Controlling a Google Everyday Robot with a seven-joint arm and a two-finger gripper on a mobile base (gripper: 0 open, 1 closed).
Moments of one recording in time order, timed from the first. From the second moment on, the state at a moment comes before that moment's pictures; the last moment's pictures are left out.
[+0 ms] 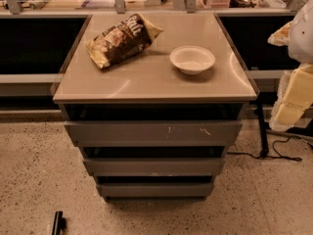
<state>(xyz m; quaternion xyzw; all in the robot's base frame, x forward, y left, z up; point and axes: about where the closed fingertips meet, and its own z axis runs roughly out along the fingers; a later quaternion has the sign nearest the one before) 0.438 -0.217 0.976 -0.60 0.78 -0.03 0.16</state>
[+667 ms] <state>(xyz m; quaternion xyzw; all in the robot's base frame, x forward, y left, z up) 0.427 -0.214 0.965 -0.59 0.79 -0.03 0.18</state>
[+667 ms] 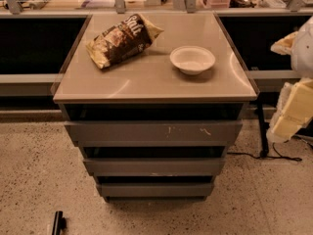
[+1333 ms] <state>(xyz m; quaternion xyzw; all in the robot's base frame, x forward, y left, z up) 0.370 -0.202 0.876 -0.52 0.81 0.06 0.27</state>
